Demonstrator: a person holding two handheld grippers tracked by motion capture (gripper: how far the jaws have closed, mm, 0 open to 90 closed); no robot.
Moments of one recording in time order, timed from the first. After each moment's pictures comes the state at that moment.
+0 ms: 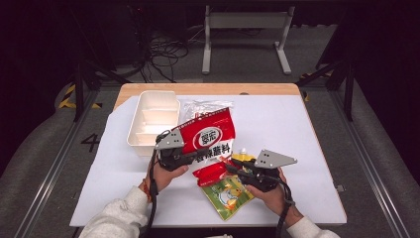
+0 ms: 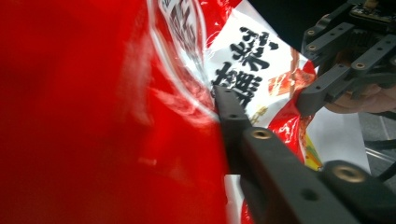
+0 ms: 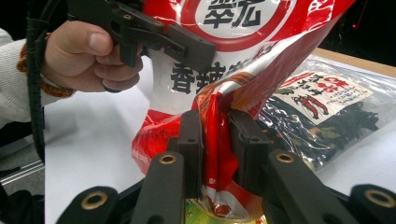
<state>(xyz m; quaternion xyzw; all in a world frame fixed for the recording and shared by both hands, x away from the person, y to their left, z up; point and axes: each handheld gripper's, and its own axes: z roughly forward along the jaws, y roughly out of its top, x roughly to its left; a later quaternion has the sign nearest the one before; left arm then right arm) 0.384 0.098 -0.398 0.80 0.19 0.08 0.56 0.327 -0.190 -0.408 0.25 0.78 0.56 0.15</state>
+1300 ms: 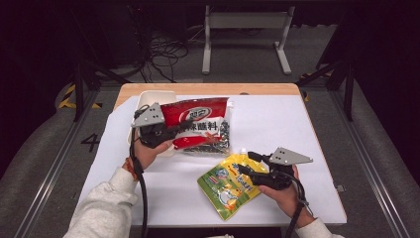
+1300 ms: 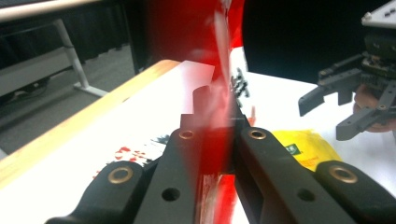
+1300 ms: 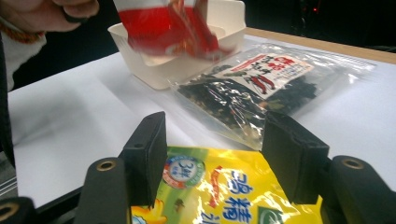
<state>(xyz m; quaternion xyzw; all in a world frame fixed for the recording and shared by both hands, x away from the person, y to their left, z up) 0.413 0.143 -0.331 0.78 0.17 0.15 0.58 0.325 -0.227 -0.406 0.32 0.76 0.54 0.17</state>
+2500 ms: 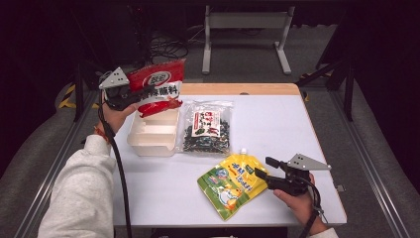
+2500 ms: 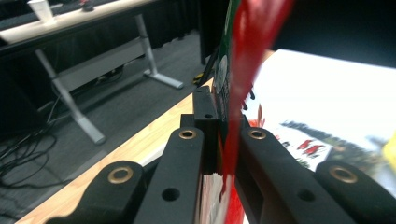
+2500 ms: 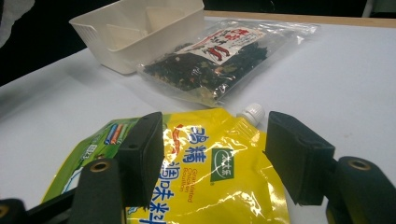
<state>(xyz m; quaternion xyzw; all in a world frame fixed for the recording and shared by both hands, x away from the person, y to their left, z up) 0.509 0.235 -0.318 0.78 0.25 0.24 0.53 0.313 -0.267 -0.422 0.39 0.74 0.52 0.17</state>
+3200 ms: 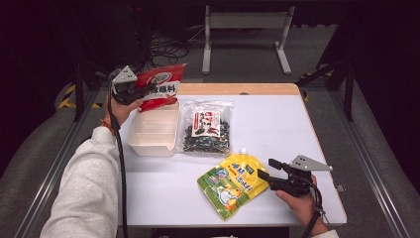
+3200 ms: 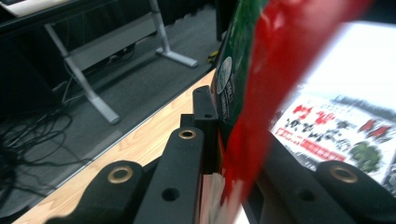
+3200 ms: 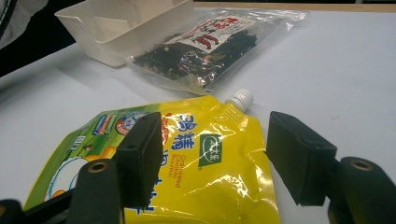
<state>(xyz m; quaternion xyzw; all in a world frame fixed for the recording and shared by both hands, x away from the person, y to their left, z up) 0.555 0.230 -0.347 0.80 0.26 0.25 0.49 0.312 -0.274 -0.428 0.40 0.74 0.51 0.17</state>
